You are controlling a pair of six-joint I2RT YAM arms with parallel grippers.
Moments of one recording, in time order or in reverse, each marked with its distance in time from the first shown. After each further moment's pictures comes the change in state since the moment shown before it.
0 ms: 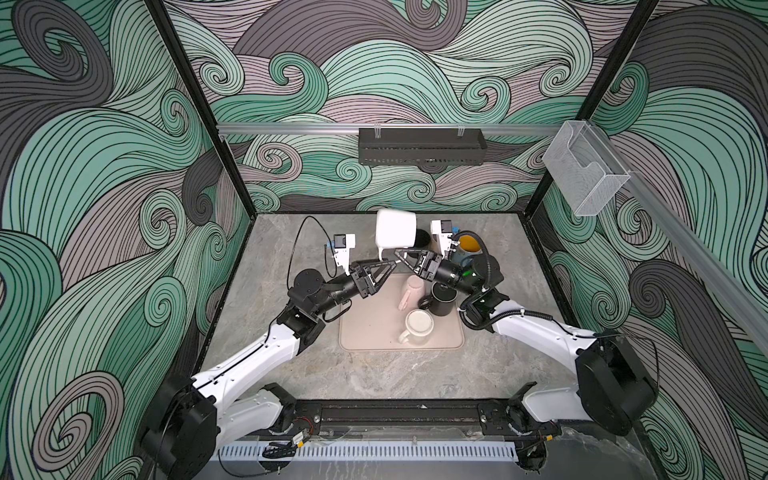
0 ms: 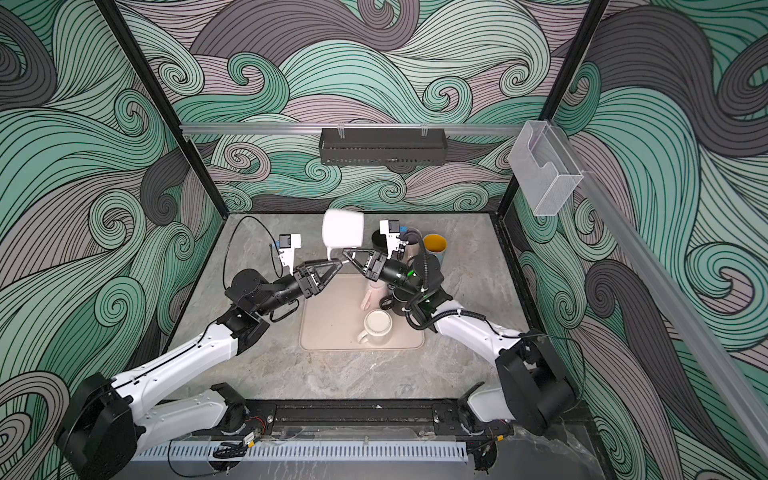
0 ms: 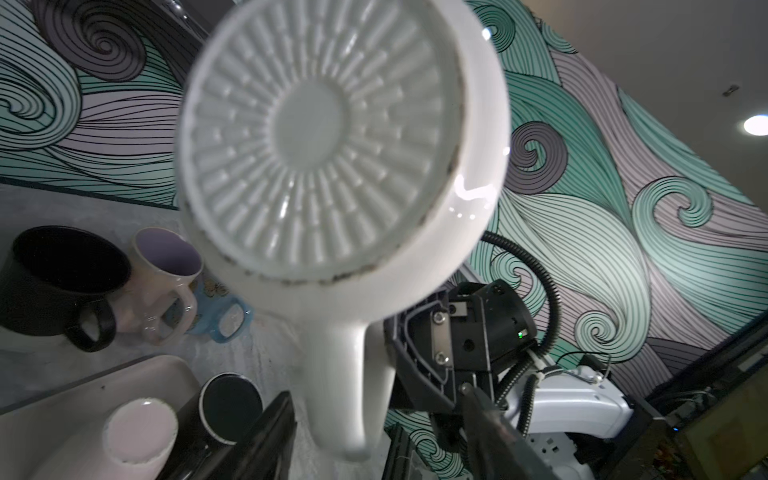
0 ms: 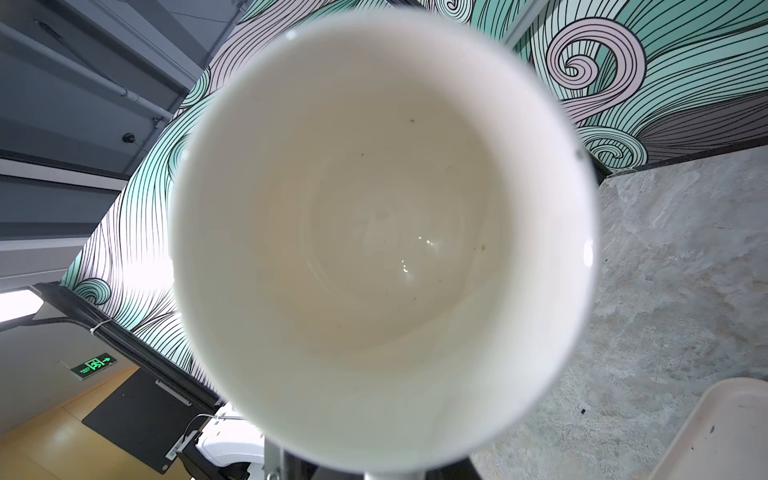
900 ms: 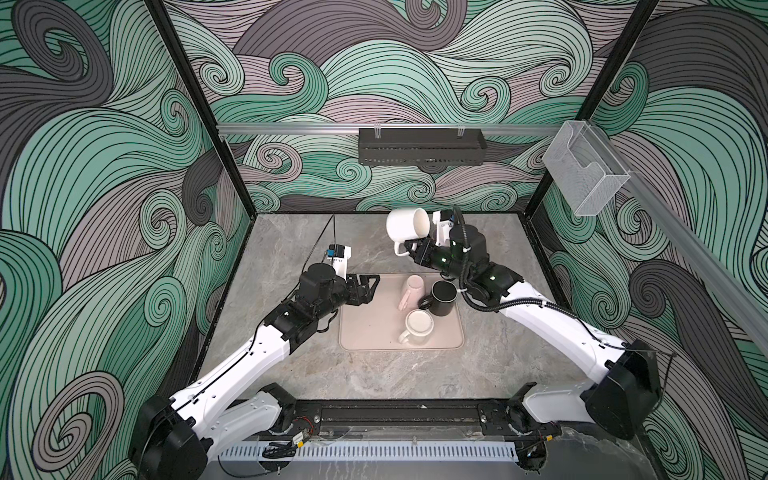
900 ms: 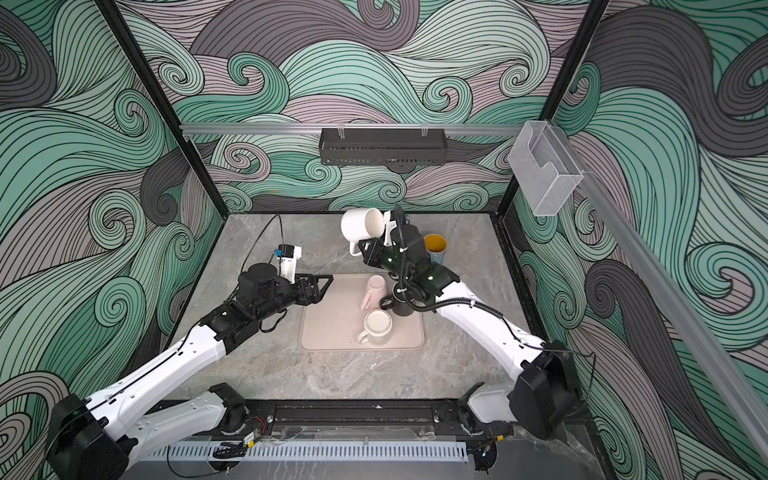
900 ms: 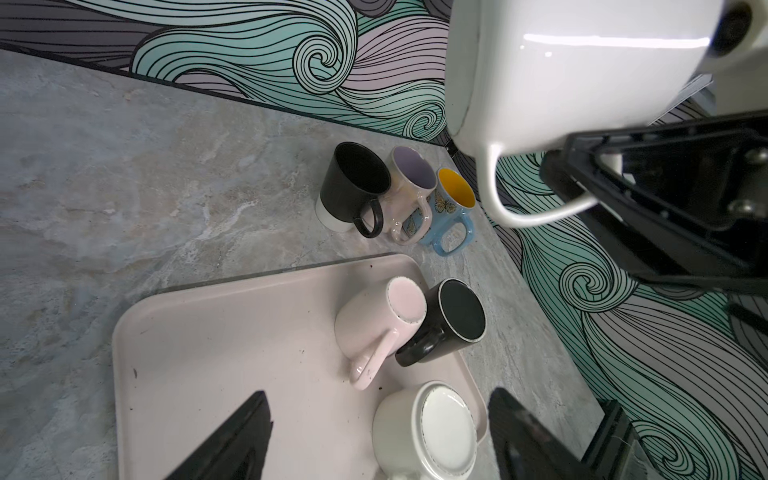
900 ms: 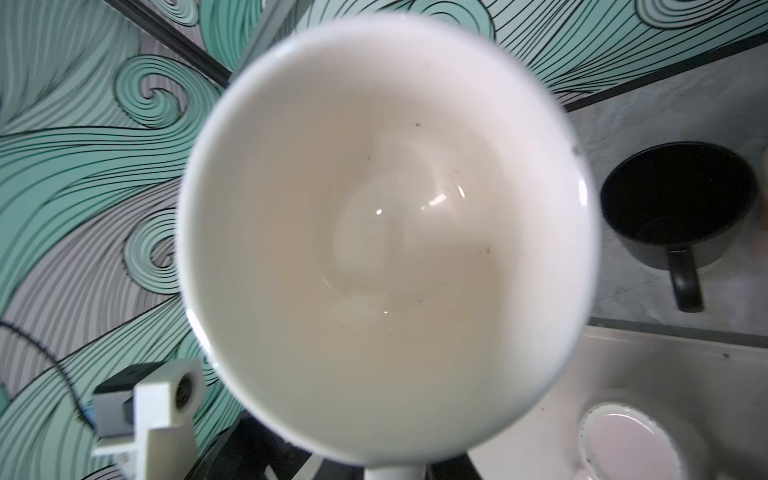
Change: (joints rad) left arm 0.000 -0.061 0.100 -0.683 -0.326 0.328; right arm 0.040 0.040 0.446 -1.091 0.535 -0.359
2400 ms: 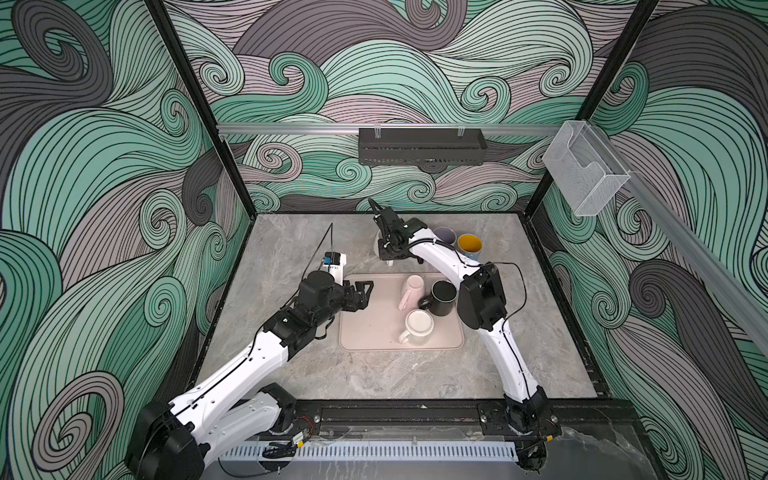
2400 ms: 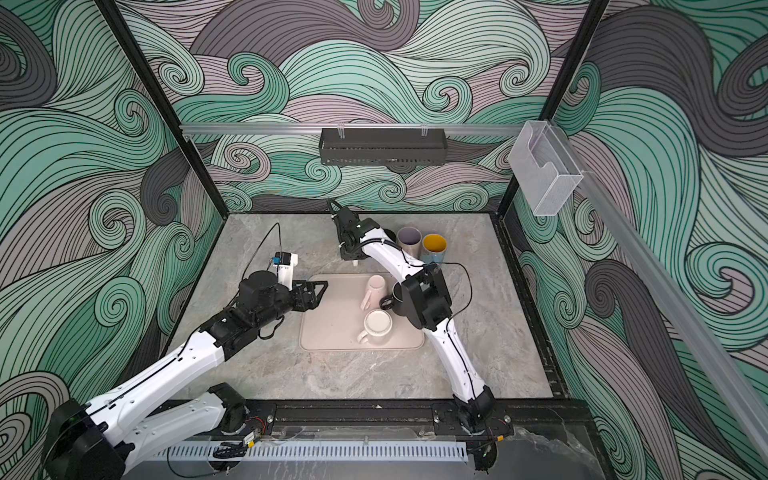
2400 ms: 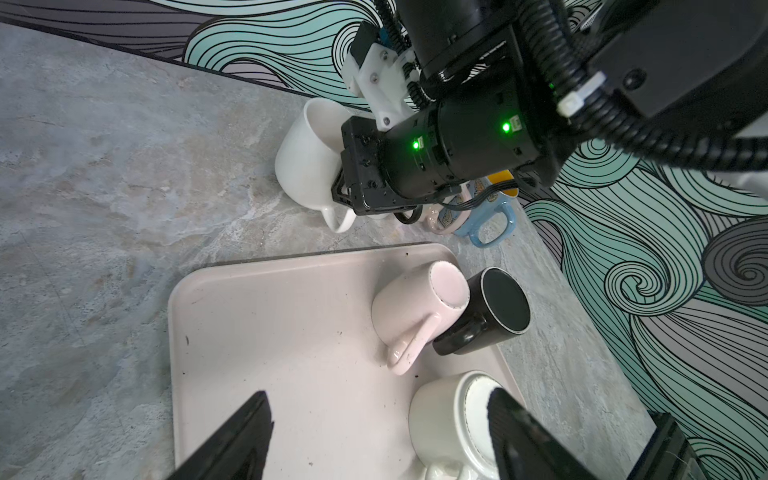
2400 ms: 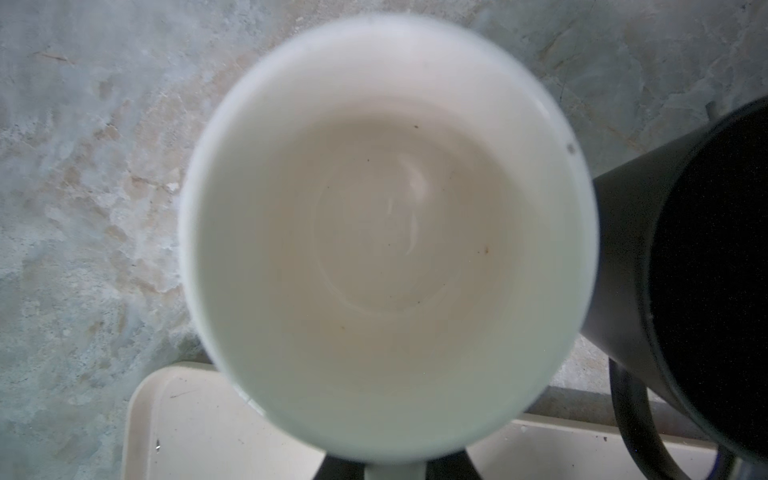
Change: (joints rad) left arm 0.000 -0.027 -0.072 -0.005 -0.083 0.009; right arm 0.000 0.998 1.037 -0.759 0.221 -0.261
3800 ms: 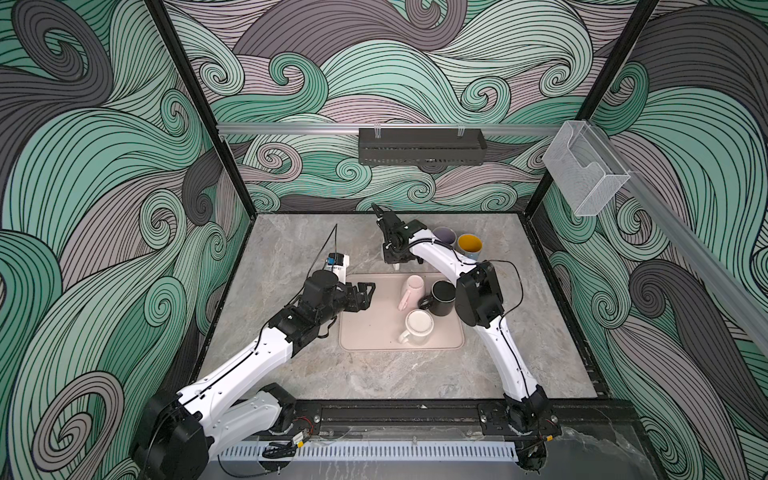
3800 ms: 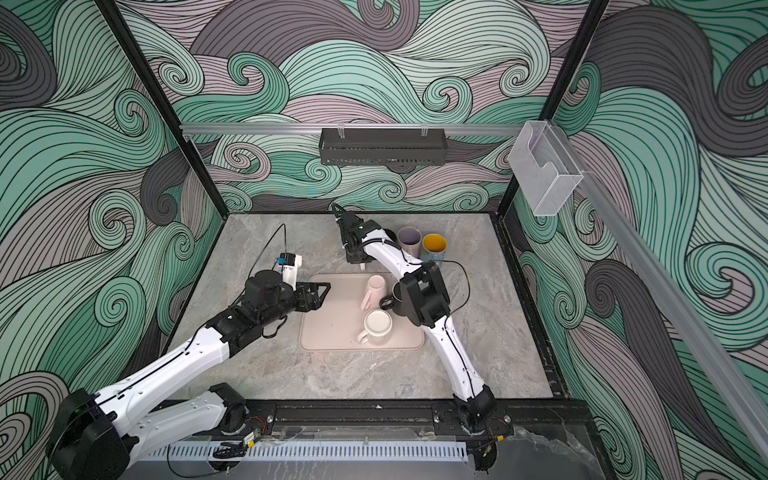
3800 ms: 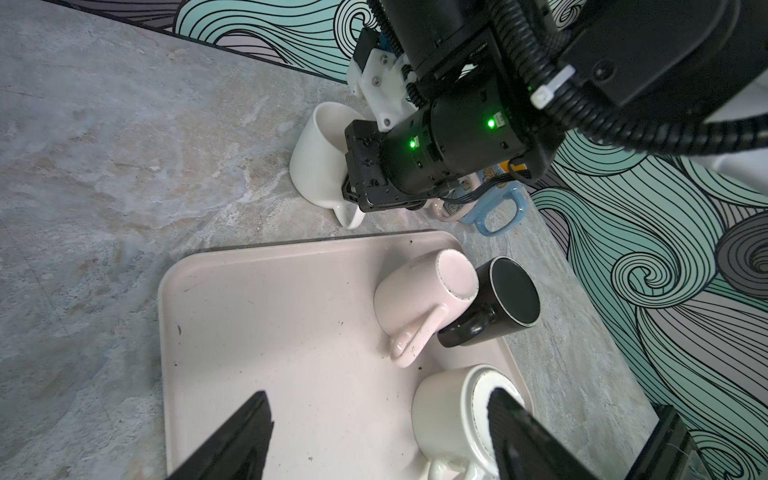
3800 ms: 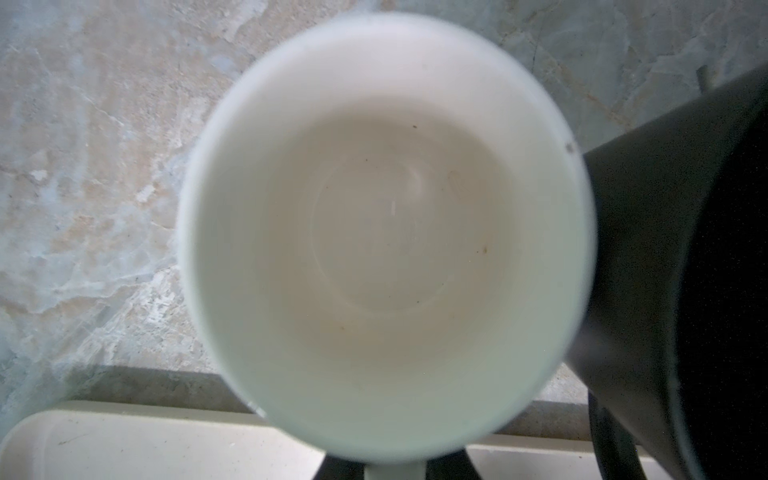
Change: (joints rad) left arm 0.000 0.045 -0.005 0.016 0.024 -0.008; right arm -0.027 0.044 0.000 -0.030 0.036 -0.003
